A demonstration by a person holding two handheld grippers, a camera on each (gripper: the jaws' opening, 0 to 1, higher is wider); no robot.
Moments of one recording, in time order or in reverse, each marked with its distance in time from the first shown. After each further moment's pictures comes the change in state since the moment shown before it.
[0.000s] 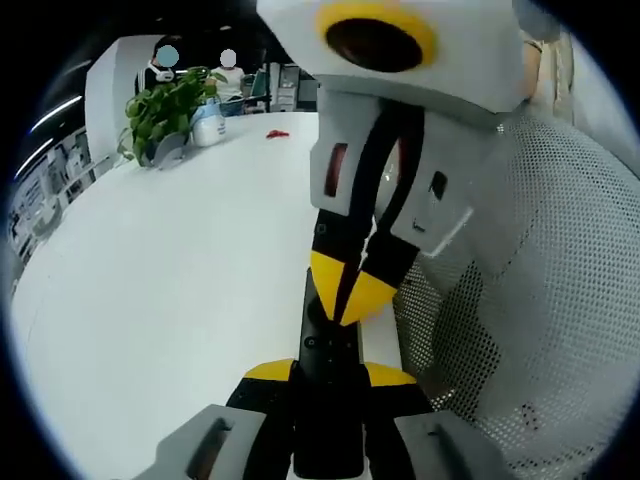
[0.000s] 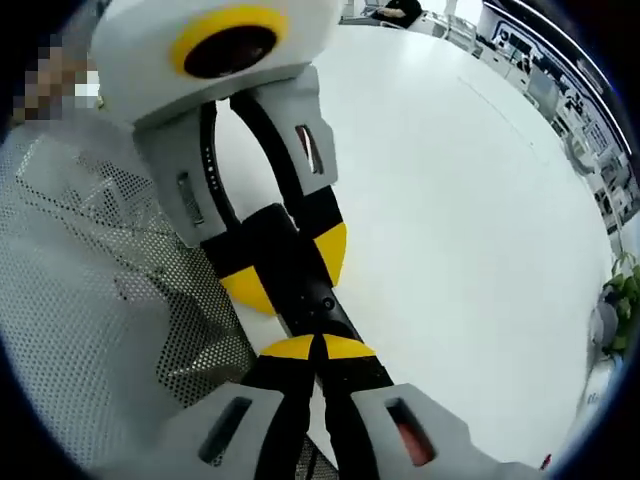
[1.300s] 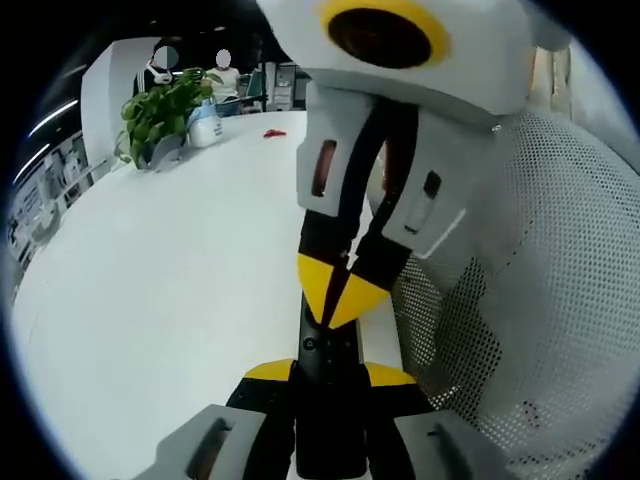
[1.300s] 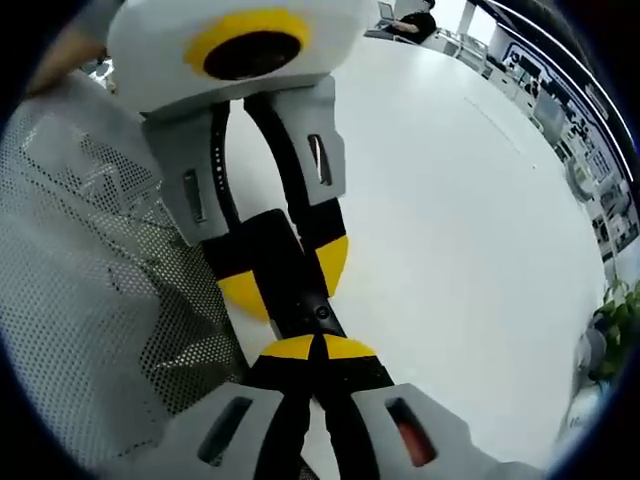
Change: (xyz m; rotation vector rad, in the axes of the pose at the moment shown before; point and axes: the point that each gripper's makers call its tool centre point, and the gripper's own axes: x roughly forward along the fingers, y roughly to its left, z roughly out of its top) left arm 0.000 0.001 0.000 0.014 0.007 -0.003; right arm 0.002 -0.003 0.005 -0.134 0.024 -0.051
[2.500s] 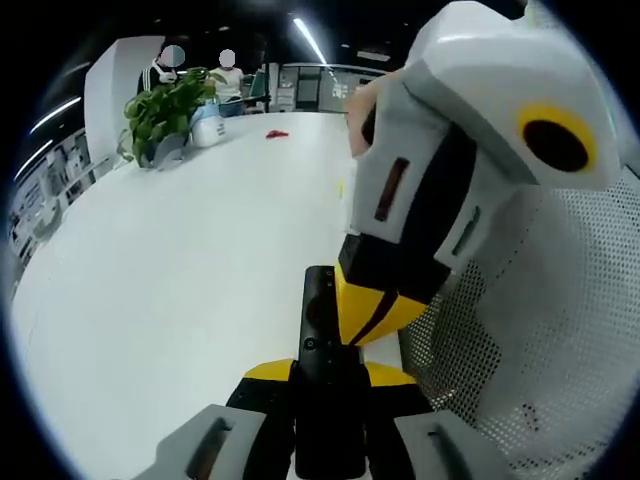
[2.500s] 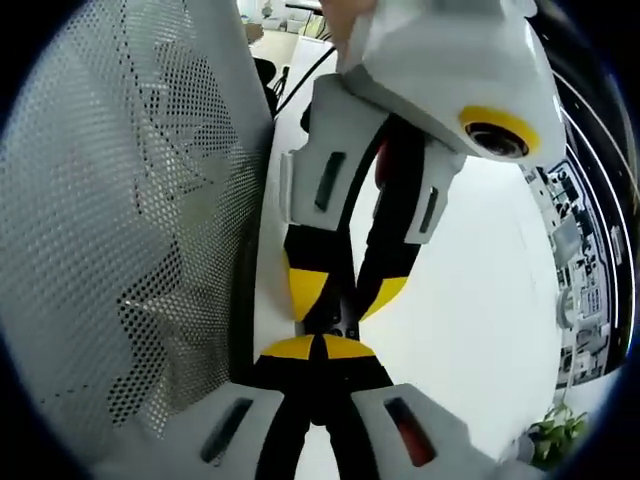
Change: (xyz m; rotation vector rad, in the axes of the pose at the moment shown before) left arm 0.000 0.000 0.000 -0.012 -0.008 0.003; right arm 0.002 0.021 0.007 -0.483 -0.058 -0.055
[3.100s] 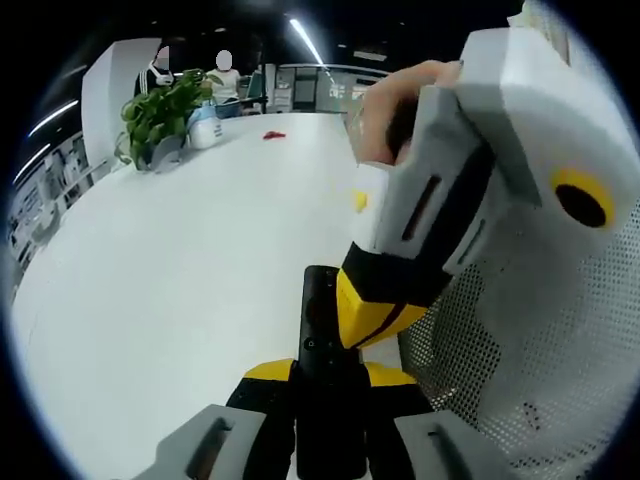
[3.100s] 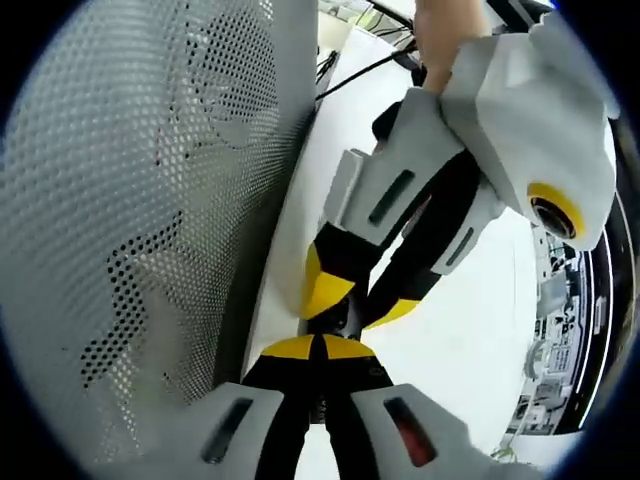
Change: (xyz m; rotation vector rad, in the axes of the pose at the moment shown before) left arm 0.001 -0.001 0.000 0.014 -0.001 -0.004; right arm 0.001 0.003 0.001 -0.228 0.069 -0.043
